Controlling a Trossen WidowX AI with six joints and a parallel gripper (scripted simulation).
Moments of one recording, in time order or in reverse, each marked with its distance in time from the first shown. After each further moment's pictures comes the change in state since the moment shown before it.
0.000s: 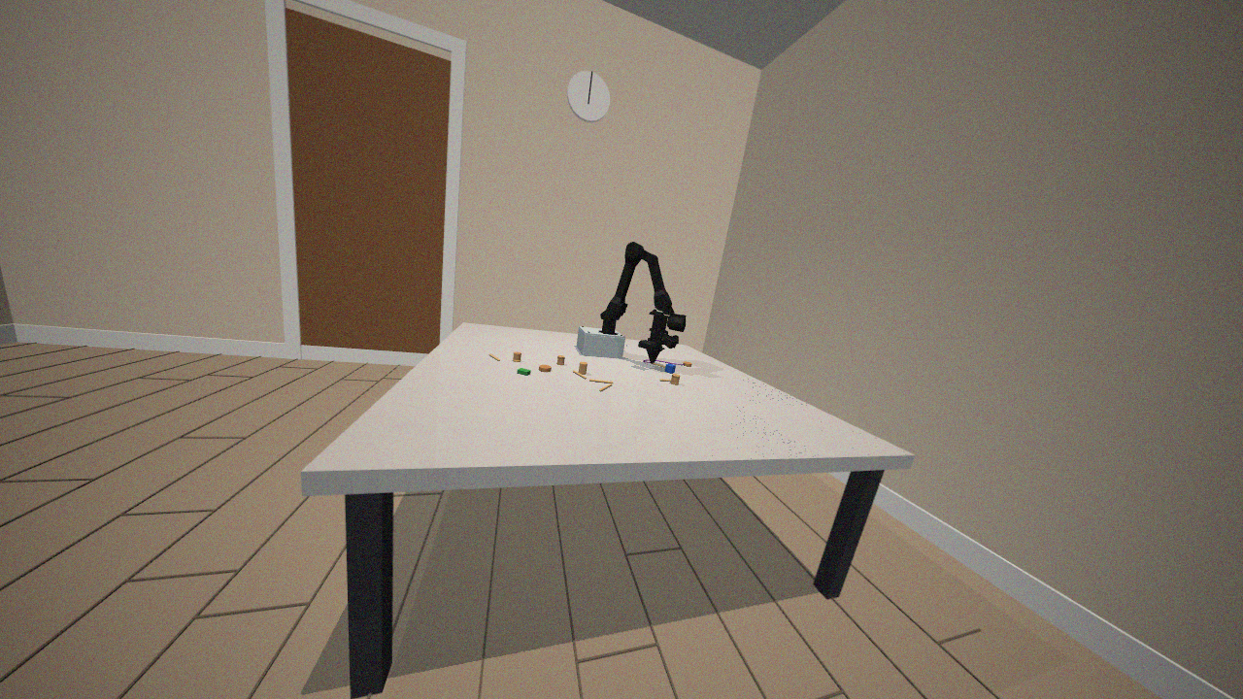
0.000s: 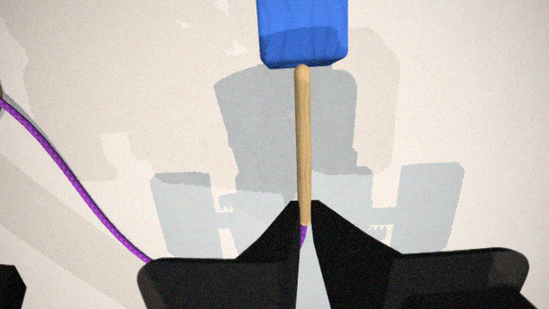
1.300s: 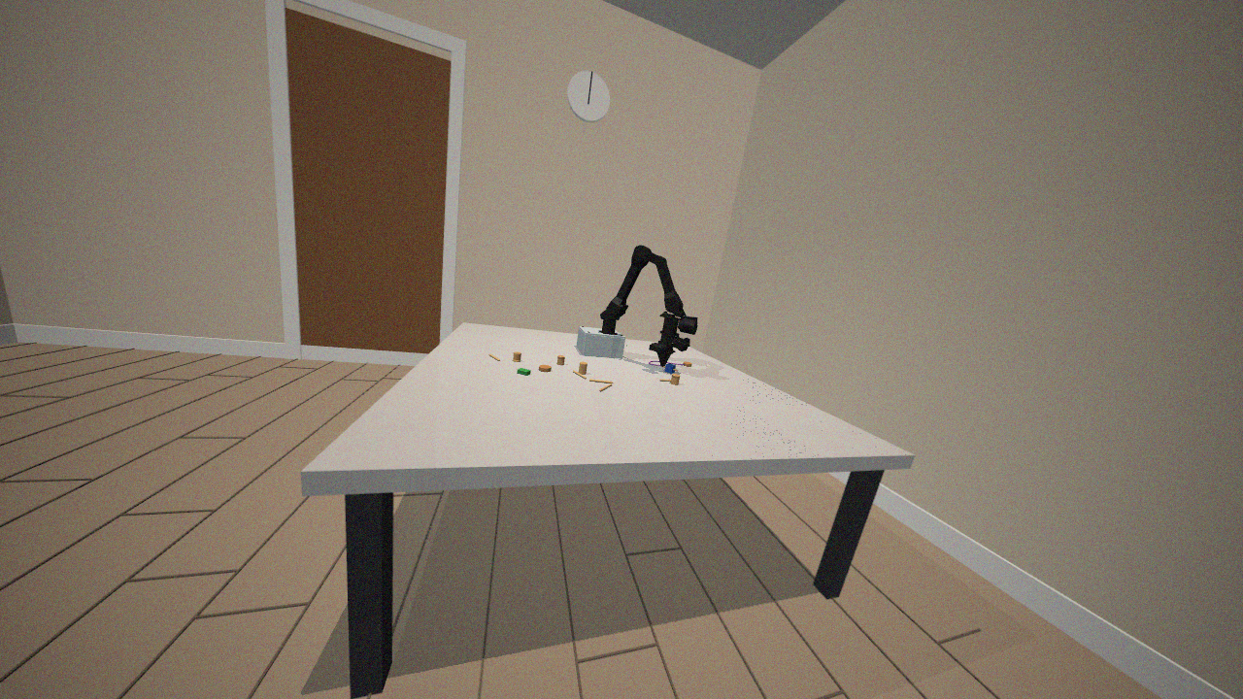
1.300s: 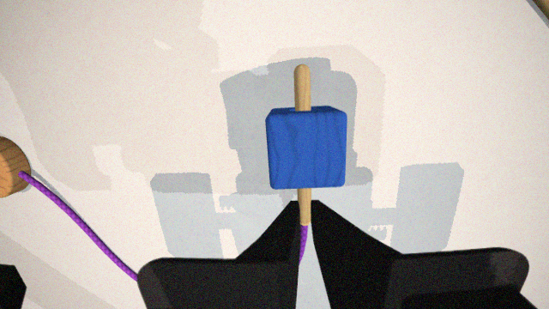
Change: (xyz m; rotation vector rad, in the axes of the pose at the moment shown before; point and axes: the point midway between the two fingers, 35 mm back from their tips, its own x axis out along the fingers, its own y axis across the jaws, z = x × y) arm -0.001 0.000 0.051 0.000 -0.008 0.001
